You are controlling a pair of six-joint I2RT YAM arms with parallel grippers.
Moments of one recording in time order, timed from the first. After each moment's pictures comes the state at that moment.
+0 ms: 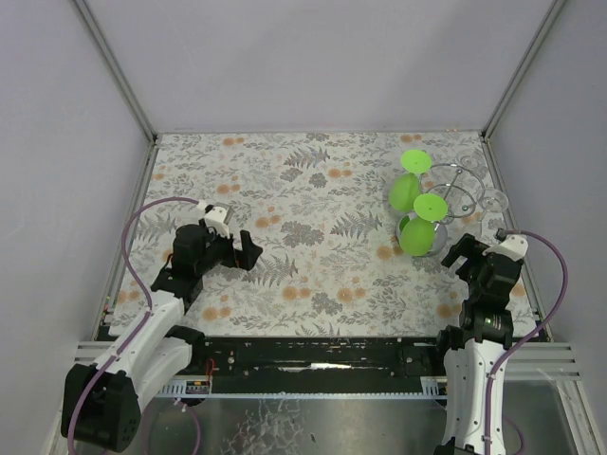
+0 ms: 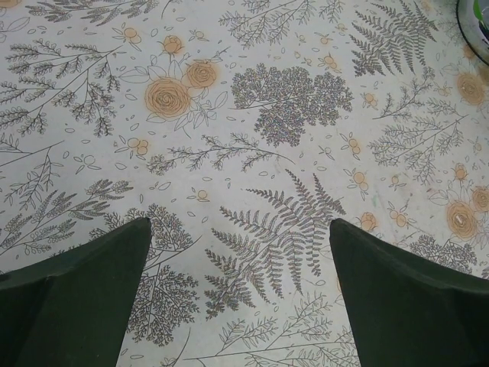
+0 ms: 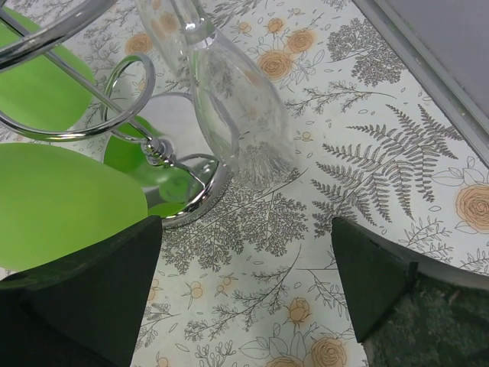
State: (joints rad) left arm -0.22 0.85 0.39 0.02 0.33 -0.13; right arm -0.28 0.35 0.36 -0.40 0.03 0.24
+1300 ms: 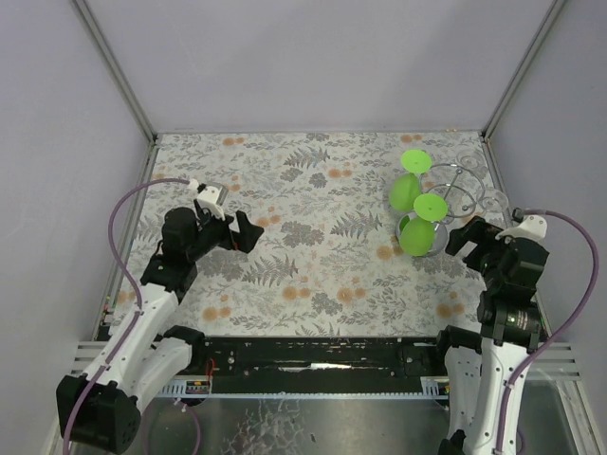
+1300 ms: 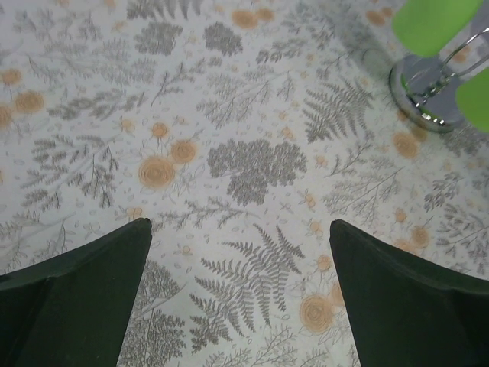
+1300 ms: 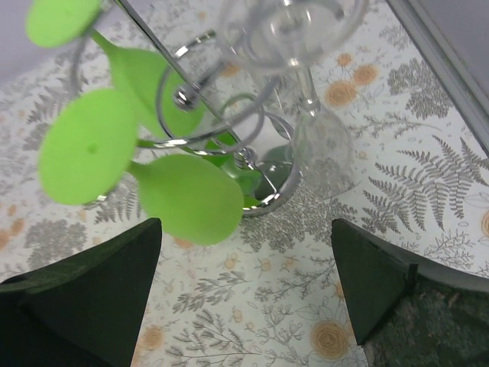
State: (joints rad) left arm -0.22 0.83 0.55 -0.06 0.36 -0.15; right arm -0.28 0.45 0.72 -0.66 -0.12 0.27
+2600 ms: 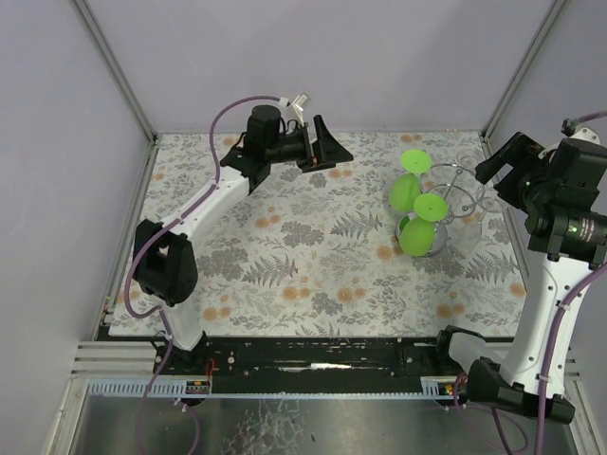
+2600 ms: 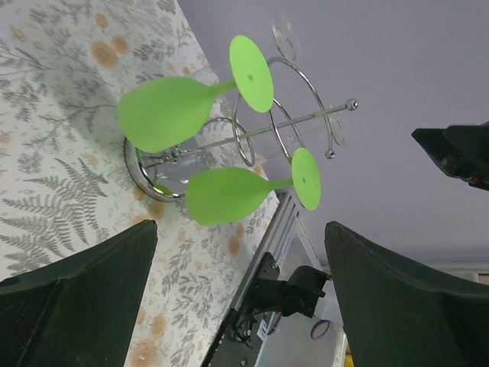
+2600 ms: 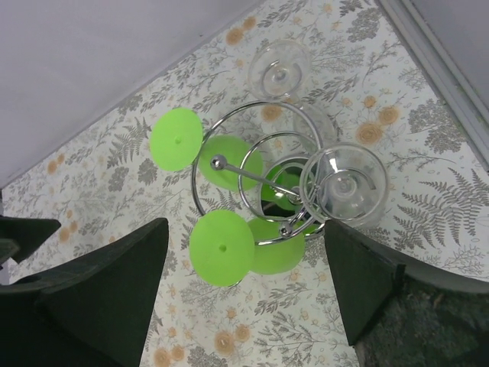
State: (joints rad) left arm -0.44 1.78 1.59 -0.05 0.72 -0.82; right arm -0.28 1.06 1.62 -1.03 -0.14 0.41
